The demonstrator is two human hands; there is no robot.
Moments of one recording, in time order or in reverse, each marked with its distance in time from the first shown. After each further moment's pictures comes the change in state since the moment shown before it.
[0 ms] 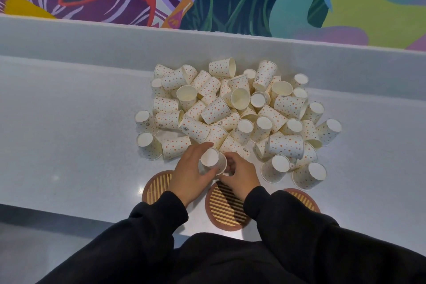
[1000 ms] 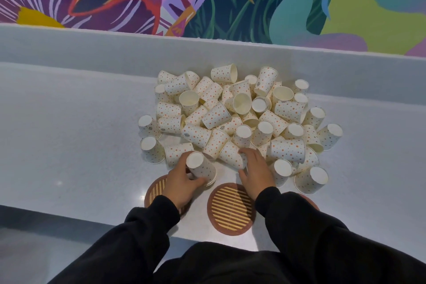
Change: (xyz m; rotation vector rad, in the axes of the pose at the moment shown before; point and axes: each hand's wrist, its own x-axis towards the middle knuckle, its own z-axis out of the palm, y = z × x) left_hand -0.011 -0.023 -0.009 -0.262 -0.066 -0.341; right_hand 0.009 0.023 -0.030 -0.457 0.165 -0.173
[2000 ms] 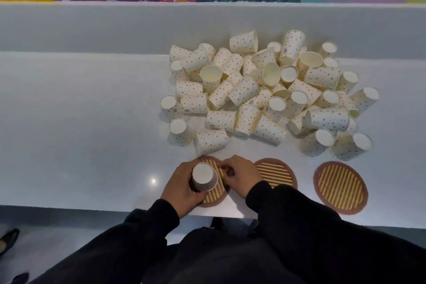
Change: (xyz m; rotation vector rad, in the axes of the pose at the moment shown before) left_hand -0.022 -0.097 -0.094 0.331 -0.161 0.215; right_hand -0.031 -0.107 0.104 0.049 -0.306 0.053
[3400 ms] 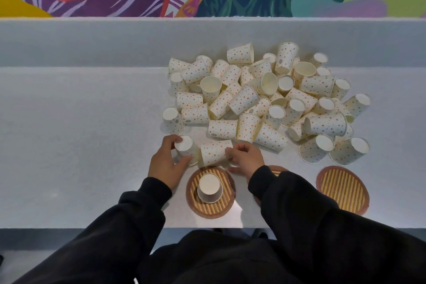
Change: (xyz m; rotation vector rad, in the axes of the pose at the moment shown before) left_hand 0.061 -0.003 -0.061 -0.118 0.246 -0.031; right_hand 0.038 -0.036 -0.033 1.082 0.248 0.501
